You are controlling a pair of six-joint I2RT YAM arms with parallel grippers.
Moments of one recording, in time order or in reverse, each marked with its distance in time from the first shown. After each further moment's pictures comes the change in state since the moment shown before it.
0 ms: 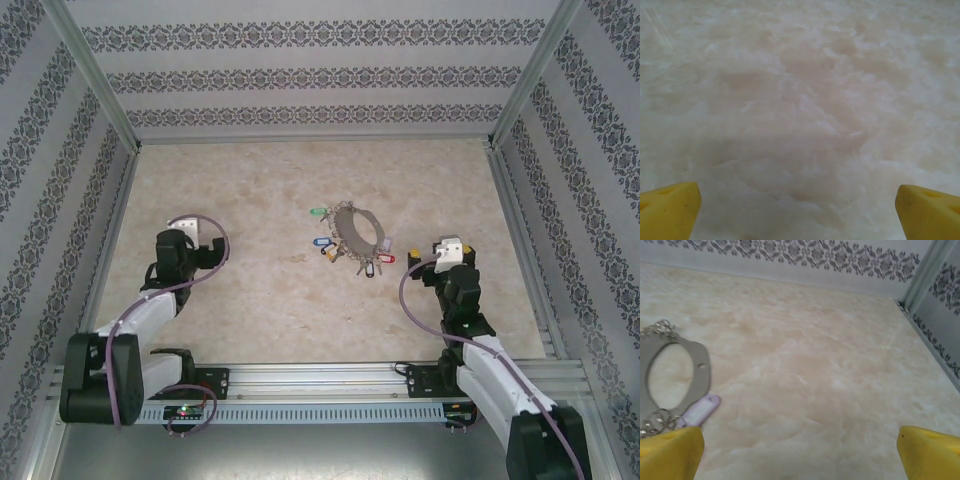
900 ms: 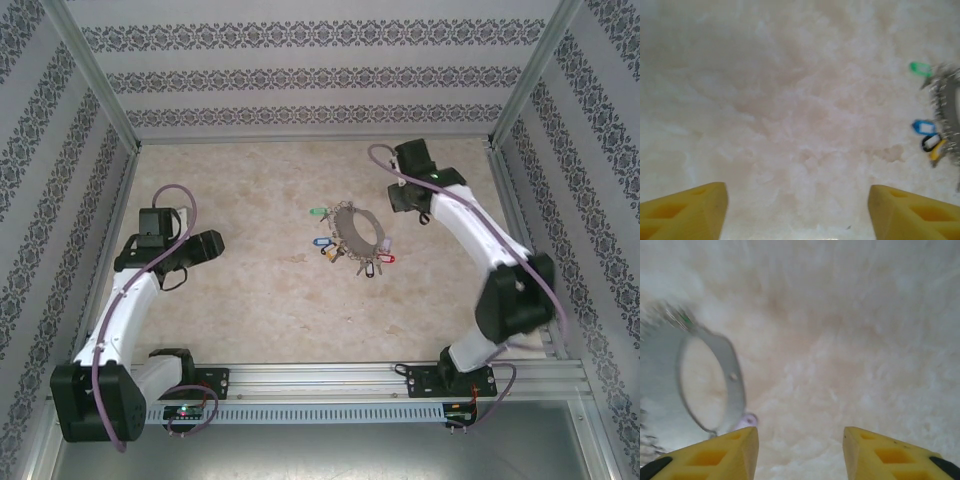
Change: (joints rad) left arm 0.069 -0.151 0.410 -0.857 0.282 -0.237; right arm 0.175 0.767 1.268 -1.119 0.086 0.088
